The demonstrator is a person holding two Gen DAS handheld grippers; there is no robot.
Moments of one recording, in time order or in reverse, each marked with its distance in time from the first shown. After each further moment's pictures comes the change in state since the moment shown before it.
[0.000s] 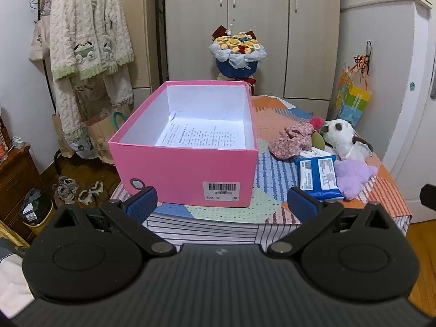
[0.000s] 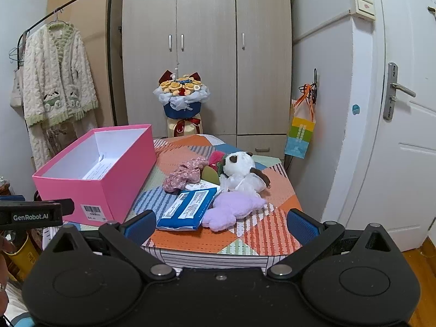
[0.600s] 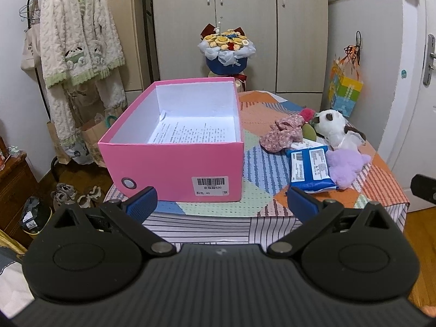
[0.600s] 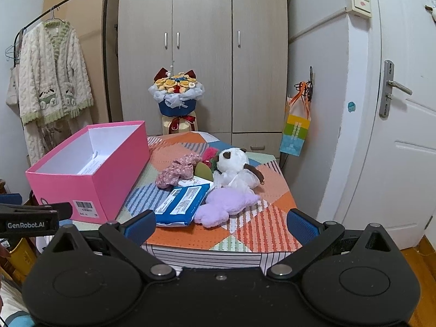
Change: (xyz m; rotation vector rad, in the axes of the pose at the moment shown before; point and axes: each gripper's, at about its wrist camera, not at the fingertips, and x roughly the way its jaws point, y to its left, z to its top) left arm 0.000 -0.011 -0.006 0.051 0.007 -0.016; right arm 0.003 -0.008 -0.004 -0.002 0.012 -0.011
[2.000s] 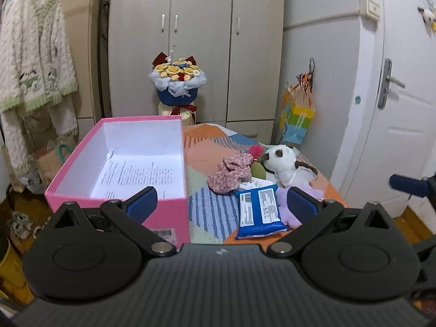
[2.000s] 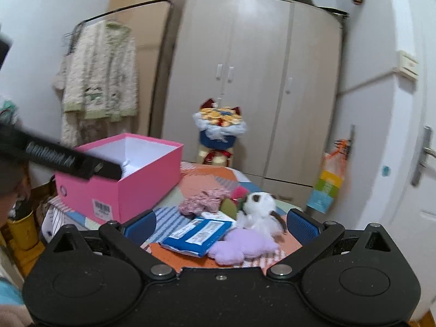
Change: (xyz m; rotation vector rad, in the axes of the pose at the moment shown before) left arm 0.010 -0.022 0.035 0.036 -0.117 -0.225; right arm 0.017 0.008 -0.001 -0.262 -0.172 0.175
